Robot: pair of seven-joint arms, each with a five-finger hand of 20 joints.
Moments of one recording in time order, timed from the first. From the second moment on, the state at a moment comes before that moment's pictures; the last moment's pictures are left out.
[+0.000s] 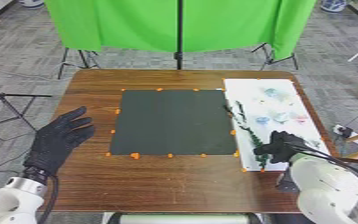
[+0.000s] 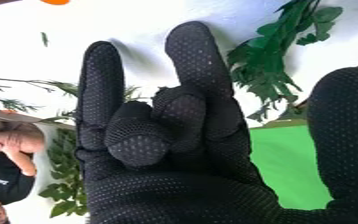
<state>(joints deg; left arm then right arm) 124.9 -68.3 -108.0 -121.2 42.0 -8.1 -5.4 -107.6 -48.8 81.5 -122.6 -124.4 -24.8 40.9</state>
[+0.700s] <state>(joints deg) 125.1 -68.2 -108.0 -121.2 42.0 -8.1 -5.5 -102.8 -47.9 75.1 -120.8 -130.2 -29.2 42.2</state>
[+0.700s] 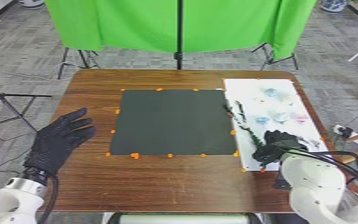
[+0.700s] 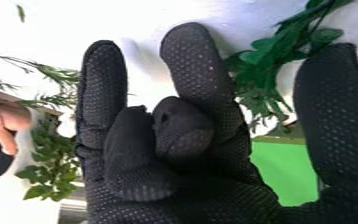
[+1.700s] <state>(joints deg) 125.6 -67.6 -107.3 -120.9 42.0 -8.2 -5.3 -108.2 -49.3 82.0 -120.0 -119.3 -17.0 38.5</state>
